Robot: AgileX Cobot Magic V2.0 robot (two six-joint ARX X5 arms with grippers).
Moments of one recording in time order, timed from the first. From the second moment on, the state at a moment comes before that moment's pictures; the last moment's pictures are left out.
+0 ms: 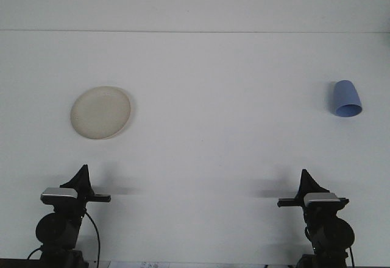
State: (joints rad) left arm -0.09 0.00 0.03 0.02 -0.08 0.04; right arm -0.04 0.00 0.01 -0.11 -0.10 0.06
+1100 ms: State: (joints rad) left arm -0.09 0.00 0.03 0.02 -0.08 0.04; right arm -0.04 0.00 0.01 -0.05 -0.18 0.20
